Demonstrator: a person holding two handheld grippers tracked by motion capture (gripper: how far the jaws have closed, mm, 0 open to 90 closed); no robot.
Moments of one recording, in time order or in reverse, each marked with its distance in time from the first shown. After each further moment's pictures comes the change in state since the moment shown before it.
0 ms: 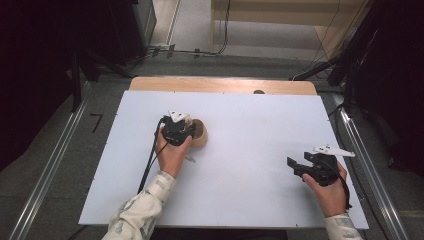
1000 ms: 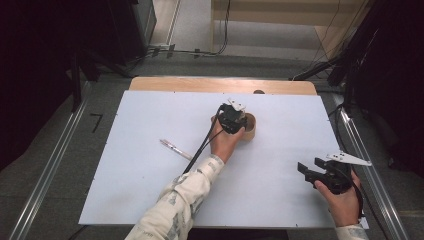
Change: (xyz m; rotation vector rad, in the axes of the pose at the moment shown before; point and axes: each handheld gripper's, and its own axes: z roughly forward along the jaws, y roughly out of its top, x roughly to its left) left arm -0.129 0.053 0.079 0.026 -0.156 0.149; right arm -0.017 -0.016 -0.021 -0.019 -0.003 0.030
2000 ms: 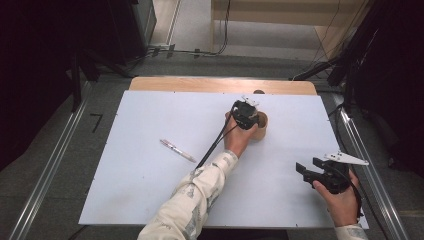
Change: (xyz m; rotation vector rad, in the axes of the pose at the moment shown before) left arm -0.021 0.015 0.032 0.038 -0.023 0.004; right arm 0.003 0.000 0.002 0.006 0.009 -0.016
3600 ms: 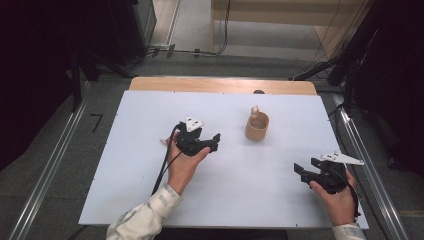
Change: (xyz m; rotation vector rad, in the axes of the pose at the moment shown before) left arm 0.068 -0.089 -0.157 -0.115 0.035 -0.124; right arm 0.004 -0.001 0.005 0.014 -0.023 -0.023
